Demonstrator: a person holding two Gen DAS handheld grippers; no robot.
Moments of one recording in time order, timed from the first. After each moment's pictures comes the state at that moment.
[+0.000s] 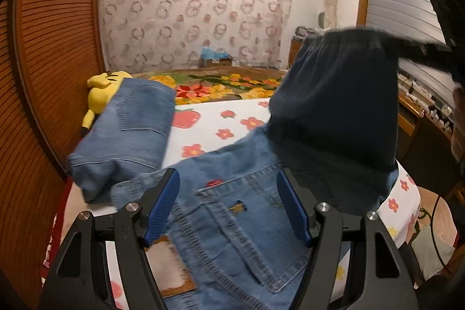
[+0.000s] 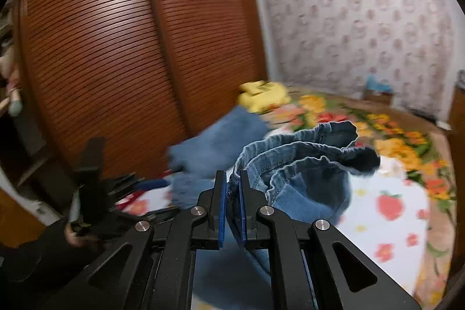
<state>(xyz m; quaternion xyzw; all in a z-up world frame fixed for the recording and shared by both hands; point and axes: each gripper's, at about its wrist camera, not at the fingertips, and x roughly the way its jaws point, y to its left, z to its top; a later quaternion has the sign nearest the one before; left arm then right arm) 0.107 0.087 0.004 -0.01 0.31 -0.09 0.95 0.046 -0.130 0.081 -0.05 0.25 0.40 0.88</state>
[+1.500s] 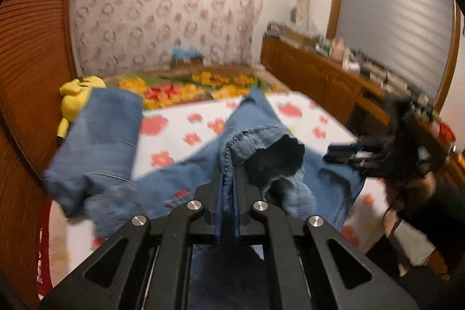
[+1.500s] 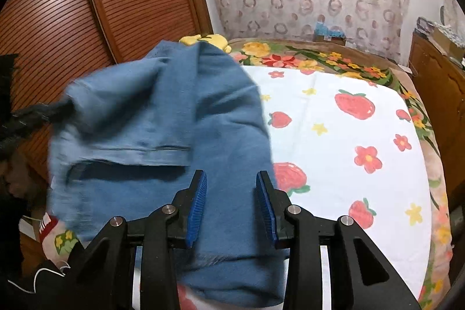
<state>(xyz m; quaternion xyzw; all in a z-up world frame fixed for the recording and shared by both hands) 0.099 0.076 0.031 -0.01 0.31 -0.17 0.94 0.064 -0.116 0.002 -0.02 0.32 0.26 0.91</state>
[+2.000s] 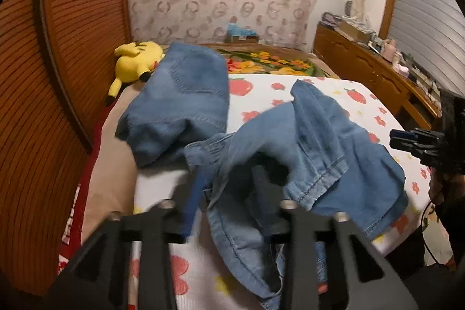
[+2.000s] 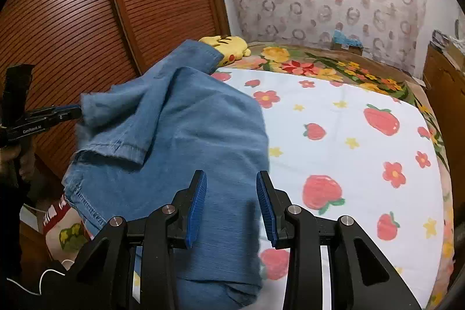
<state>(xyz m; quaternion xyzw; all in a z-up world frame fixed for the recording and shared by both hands) 0.089 0.175 -0.013 -0.03 0.37 -0.04 0.93 0.064 -0.093 -0.003 -0.05 0.32 0.30 0.90</state>
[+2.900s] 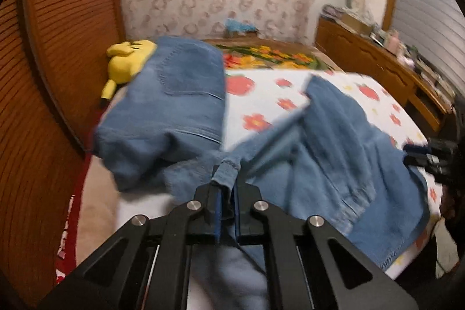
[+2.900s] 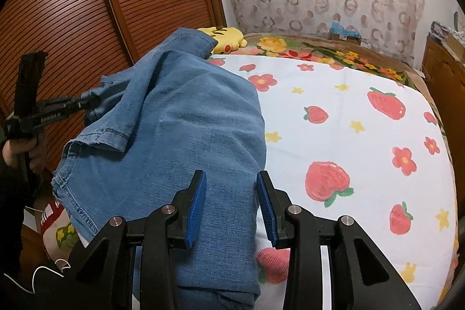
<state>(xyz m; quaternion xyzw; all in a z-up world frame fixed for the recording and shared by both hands) 0.148 0.165 -0.034 -0.01 0.37 -0.04 0.93 0.083 -0.091 -0.028 -0.04 0.33 0.29 0.90</state>
